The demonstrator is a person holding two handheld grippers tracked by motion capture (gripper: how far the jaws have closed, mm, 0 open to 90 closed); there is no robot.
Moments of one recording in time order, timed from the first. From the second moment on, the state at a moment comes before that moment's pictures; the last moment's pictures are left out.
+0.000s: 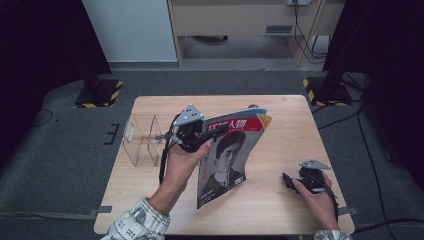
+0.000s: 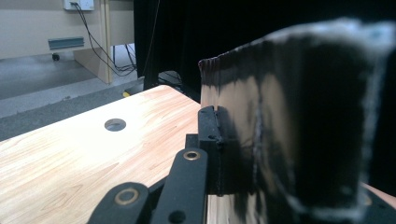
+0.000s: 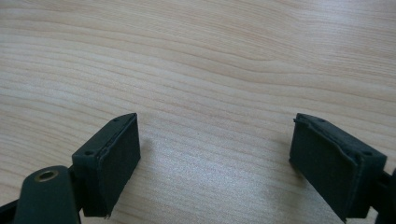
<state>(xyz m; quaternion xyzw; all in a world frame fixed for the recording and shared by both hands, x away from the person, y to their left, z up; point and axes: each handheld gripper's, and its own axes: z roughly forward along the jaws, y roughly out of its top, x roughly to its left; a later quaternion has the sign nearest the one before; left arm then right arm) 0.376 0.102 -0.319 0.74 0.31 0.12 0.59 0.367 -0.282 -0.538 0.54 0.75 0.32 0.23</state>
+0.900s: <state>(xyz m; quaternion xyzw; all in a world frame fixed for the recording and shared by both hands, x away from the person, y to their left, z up) 0.356 0.148 -0.324 0.73 0.32 0.13 0.59 0.367 -0.281 -0.538 0.54 0.74 0.33 0.23</state>
